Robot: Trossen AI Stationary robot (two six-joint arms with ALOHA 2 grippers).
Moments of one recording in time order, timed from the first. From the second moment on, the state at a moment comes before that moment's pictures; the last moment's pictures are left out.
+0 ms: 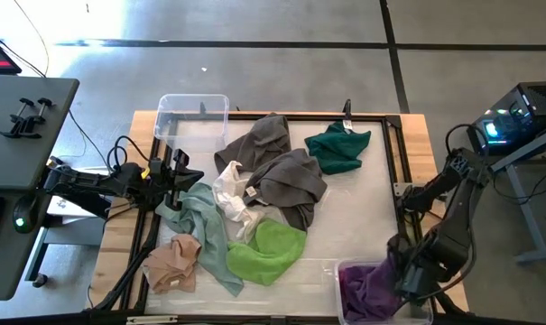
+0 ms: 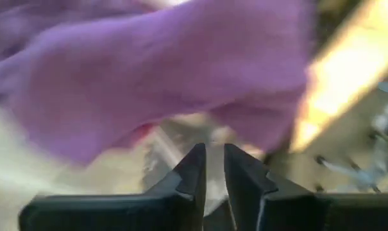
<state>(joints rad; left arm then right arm) -0.08 0.19 0.01 0.54 -0.16 -0.07 1.00 1.49 1.47 -1.47 -0.26 2.08</state>
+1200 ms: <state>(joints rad) -0.08 0.19 0.01 0.54 -0.14 -0.07 0.94 1.75 1.35 -0.92 -0.15 1.69</state>
